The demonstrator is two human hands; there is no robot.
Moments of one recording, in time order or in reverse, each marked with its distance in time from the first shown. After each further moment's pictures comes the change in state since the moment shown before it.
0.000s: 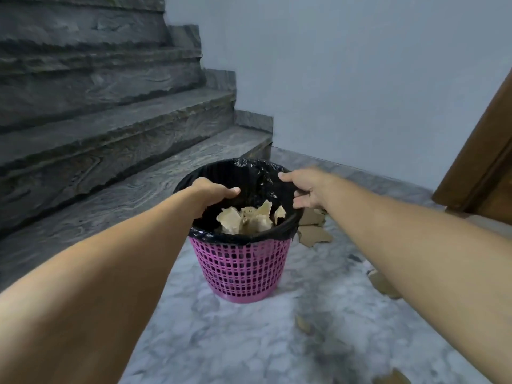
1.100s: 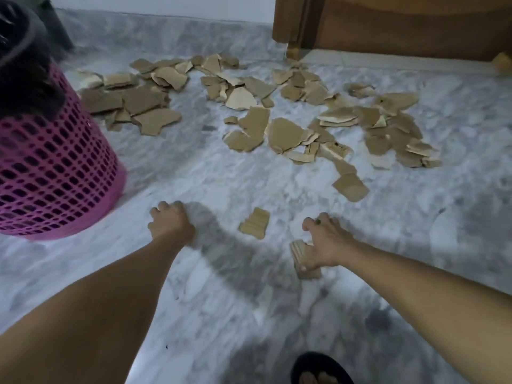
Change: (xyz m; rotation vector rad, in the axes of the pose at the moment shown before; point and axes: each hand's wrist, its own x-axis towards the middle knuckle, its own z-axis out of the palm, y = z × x) left_hand -0.049 -0.185 0.370 0.898 -0.163 0.301; right_hand -0.153 0.452 -0.204 -1.051 0.007 0.467
